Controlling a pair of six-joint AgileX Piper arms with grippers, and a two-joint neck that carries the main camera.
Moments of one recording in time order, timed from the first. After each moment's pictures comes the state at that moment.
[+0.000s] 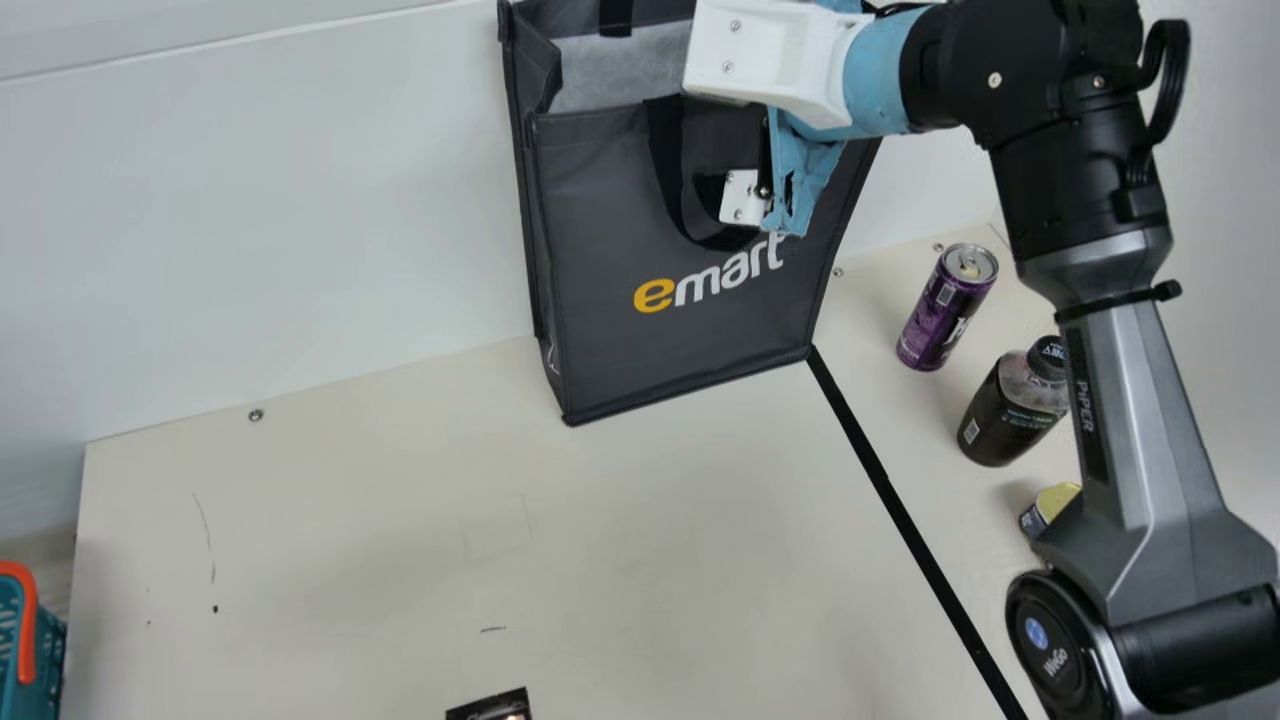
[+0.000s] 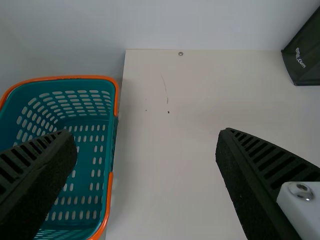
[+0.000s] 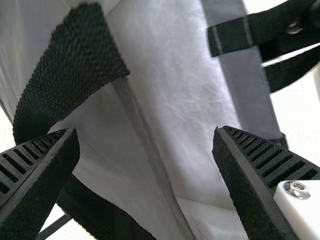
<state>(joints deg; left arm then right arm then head) -1.7 43.3 -68.9 -1.5 69.5 0.0 -3.3 109.2 -137.8 16.4 69.8 -74.5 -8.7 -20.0</state>
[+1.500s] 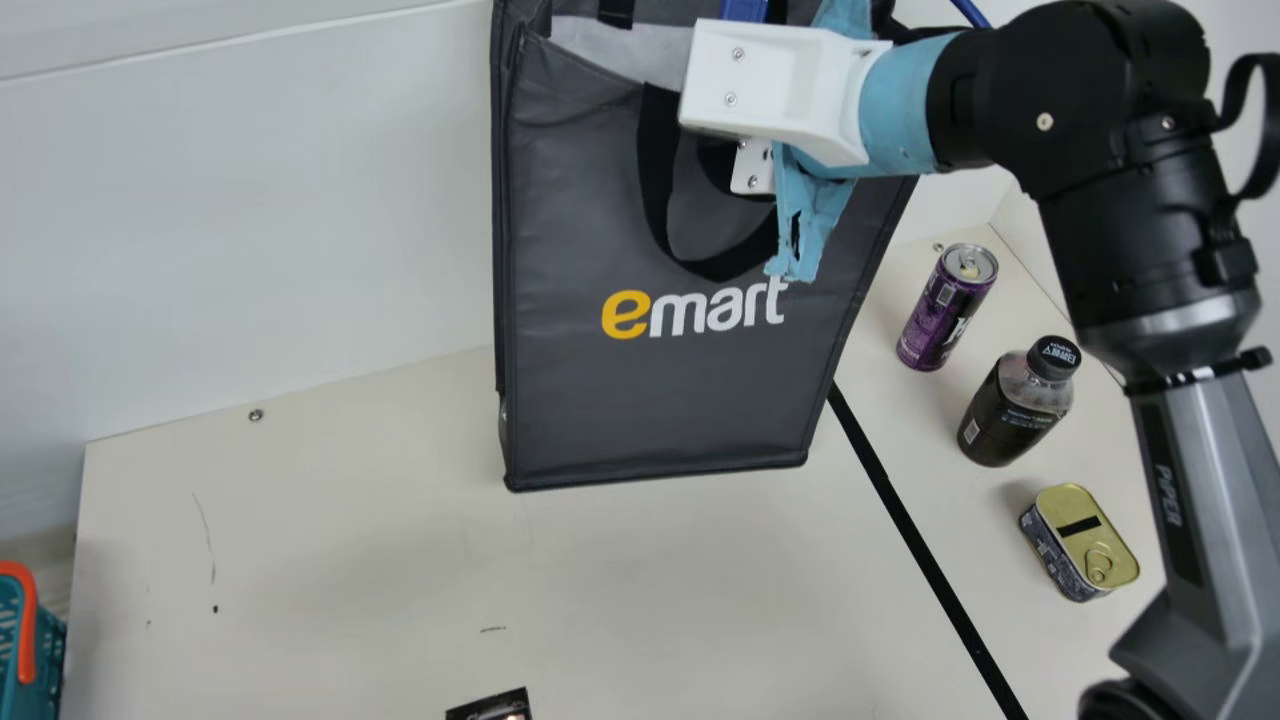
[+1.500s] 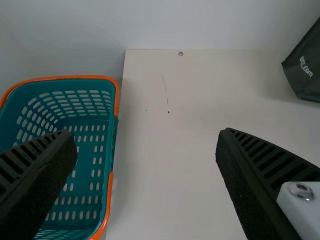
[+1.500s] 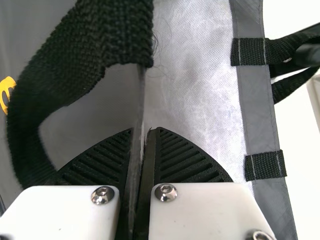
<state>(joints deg) -1.7 43.3 -68.9 -1.5 69.5 0.0 1.0 96.8 -126.5 14.0 70.0 -70.6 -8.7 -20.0</state>
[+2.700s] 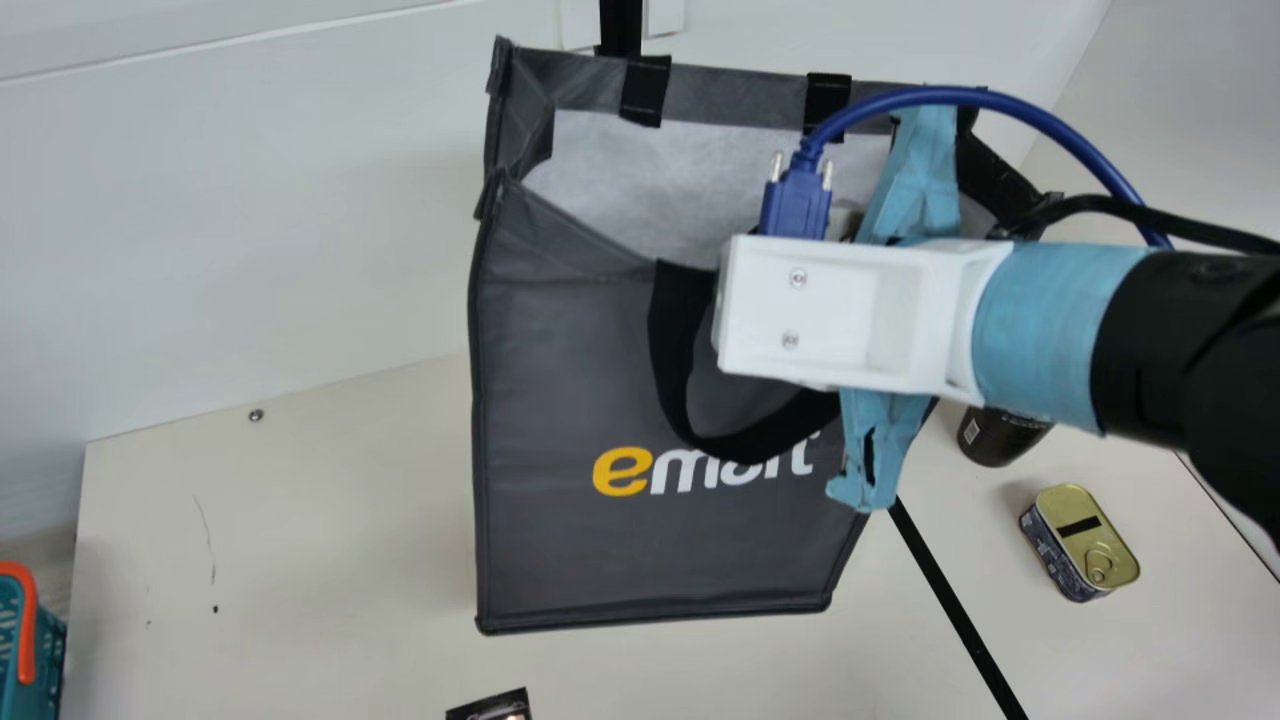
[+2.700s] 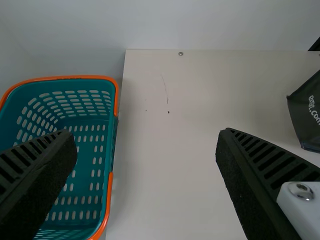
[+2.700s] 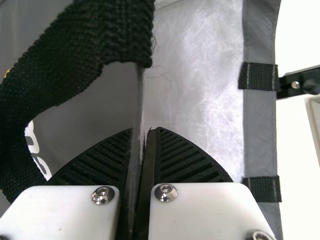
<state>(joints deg) -1.7 43.3 -68.9 -1.5 69.5 0.0 16.0 72.3 -103.9 3.1 69.9 -61.9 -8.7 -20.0</state>
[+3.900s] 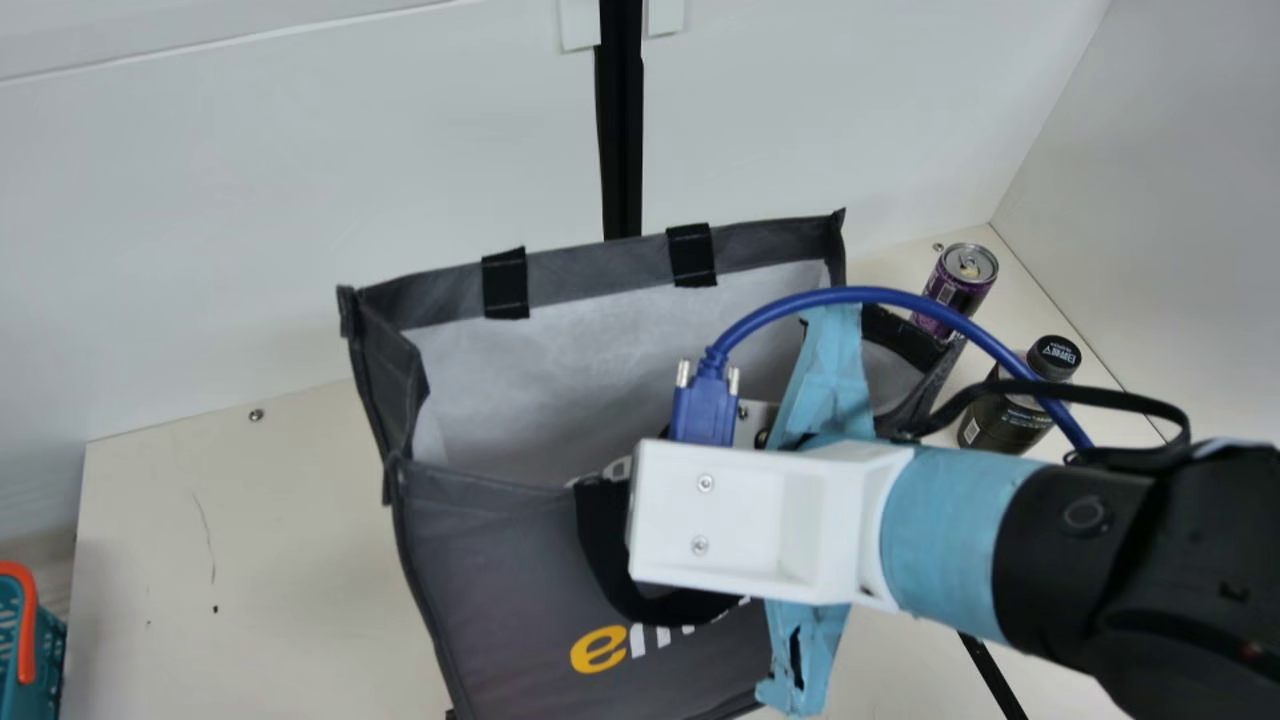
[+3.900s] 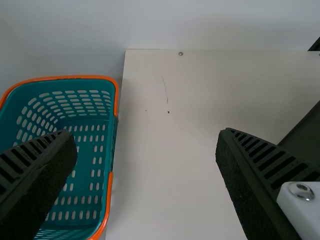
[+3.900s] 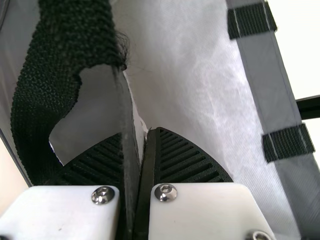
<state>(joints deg) -1.7 43.3 -68.9 -1.5 69.5 0.0 36.5 66.0 -90.7 -6.9 69.8 -39.2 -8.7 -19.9</state>
